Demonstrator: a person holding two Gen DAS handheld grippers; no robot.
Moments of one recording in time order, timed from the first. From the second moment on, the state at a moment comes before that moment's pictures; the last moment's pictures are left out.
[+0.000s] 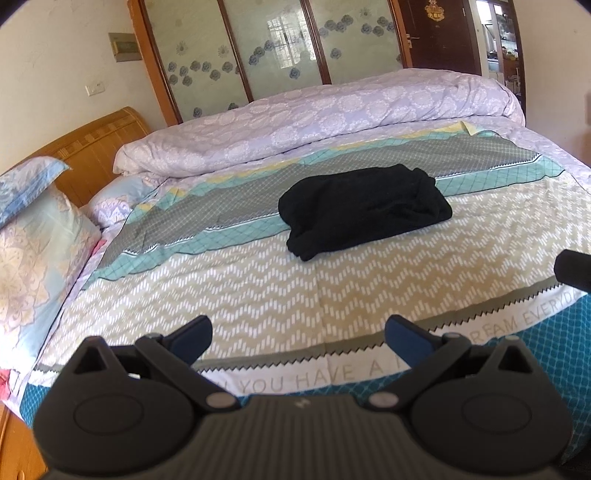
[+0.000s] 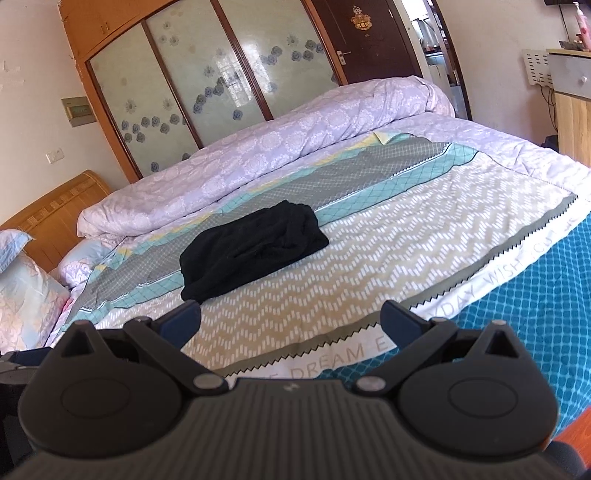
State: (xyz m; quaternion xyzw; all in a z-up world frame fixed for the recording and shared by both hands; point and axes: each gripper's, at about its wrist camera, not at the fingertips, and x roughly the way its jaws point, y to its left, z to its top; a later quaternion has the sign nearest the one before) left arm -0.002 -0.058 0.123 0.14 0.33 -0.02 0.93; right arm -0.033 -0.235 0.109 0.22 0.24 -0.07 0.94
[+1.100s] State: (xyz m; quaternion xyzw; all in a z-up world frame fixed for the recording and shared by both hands) left arm 0.012 -0.093 0.120 0.13 0.37 -0.04 0.92; right arm -0.036 -0.265 0.101 0.25 0.23 -0.09 0.94
